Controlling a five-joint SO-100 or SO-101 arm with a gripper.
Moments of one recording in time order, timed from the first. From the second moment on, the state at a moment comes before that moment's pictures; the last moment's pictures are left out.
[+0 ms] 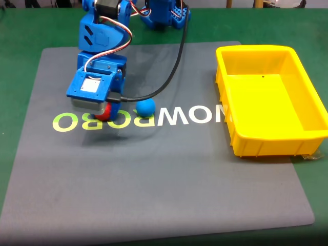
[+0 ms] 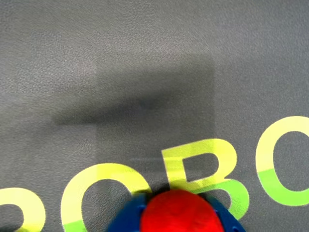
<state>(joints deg) 22.0 60.2 75.2 44.5 -97.6</state>
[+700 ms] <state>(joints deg) 17.6 70.9 73.0 44.6 -92.5</state>
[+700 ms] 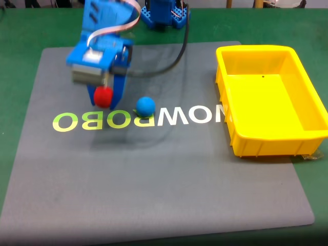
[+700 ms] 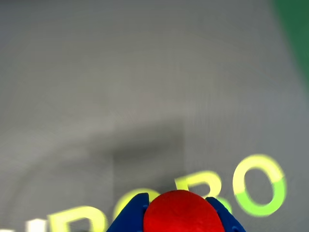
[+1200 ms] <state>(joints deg) 0.3 87.2 73.0 46.5 -89.6</state>
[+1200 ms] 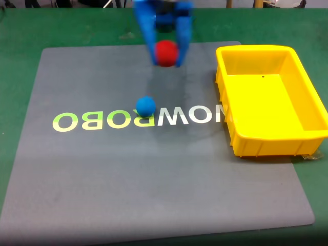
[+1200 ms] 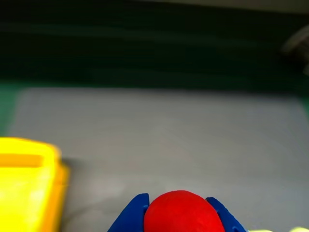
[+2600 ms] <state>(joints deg) -26.2 93.1 78.0 54.1 -83.7</state>
